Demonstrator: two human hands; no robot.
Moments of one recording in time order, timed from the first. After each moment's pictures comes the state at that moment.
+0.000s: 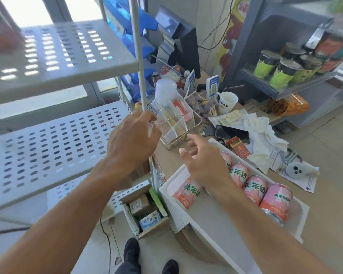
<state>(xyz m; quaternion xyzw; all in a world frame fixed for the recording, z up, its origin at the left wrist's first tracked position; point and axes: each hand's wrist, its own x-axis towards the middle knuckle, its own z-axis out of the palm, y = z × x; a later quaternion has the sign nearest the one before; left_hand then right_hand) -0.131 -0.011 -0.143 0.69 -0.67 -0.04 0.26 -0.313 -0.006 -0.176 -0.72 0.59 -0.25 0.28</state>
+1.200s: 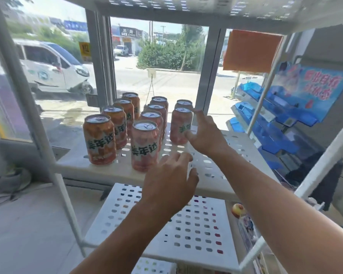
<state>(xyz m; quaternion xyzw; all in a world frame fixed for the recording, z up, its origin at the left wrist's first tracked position) 0.073 -0.009 -0.052 0.81 -0.49 0.12 0.30 0.064 -0.187 -0.018 -0.90 0.29 -0.28 0.16</state>
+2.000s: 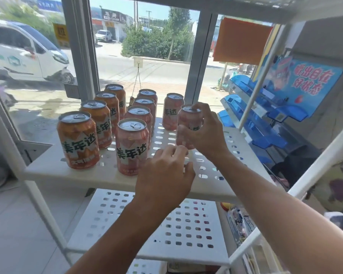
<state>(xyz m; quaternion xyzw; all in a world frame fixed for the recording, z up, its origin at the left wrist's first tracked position) 0.083 -0.030 -0.050 0.81 -0.50 0.12 0.29 0.053 -0.196 -0.027 -0.83 0.28 -0.41 0.24</state>
